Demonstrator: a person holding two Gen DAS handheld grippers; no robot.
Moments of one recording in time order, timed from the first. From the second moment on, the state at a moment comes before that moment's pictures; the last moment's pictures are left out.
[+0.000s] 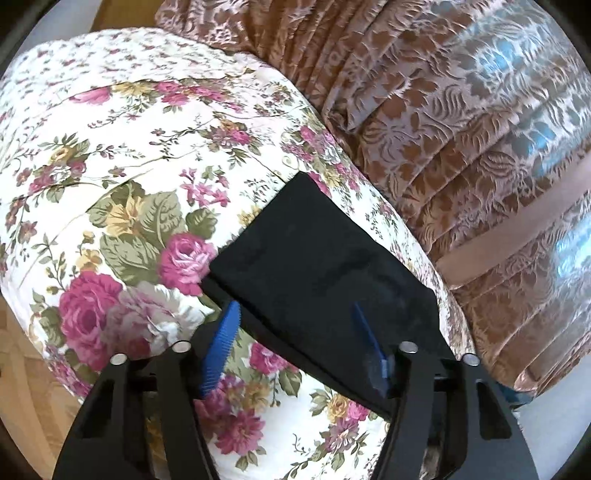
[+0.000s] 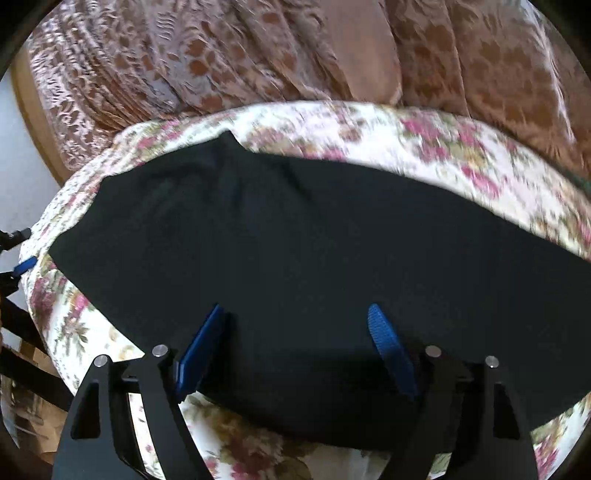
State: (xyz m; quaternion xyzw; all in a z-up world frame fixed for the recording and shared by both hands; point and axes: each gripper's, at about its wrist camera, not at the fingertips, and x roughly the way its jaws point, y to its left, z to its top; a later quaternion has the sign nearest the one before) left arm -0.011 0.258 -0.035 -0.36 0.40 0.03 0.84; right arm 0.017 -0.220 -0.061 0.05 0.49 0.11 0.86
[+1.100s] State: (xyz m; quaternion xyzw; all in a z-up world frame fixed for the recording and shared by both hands) left arm -0.001 0.218 -0.024 -0.11 0.38 0.18 0.90; right arm 0.022 -0.218 -0.071 0.04 0.49 0.11 0.87
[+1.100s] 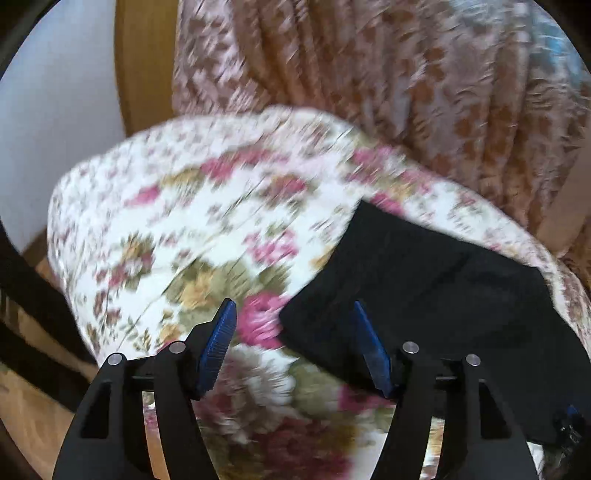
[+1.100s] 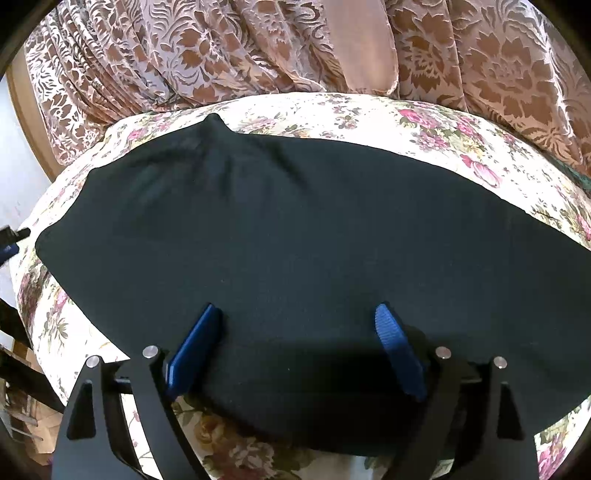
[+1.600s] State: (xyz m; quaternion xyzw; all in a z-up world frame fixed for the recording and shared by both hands) left arm 0.023 0.063 -0.074 -0.02 0.45 -0.06 0.89; right arm -0.011 -0.375 -0.047 0.28 0.44 0.05 0.85
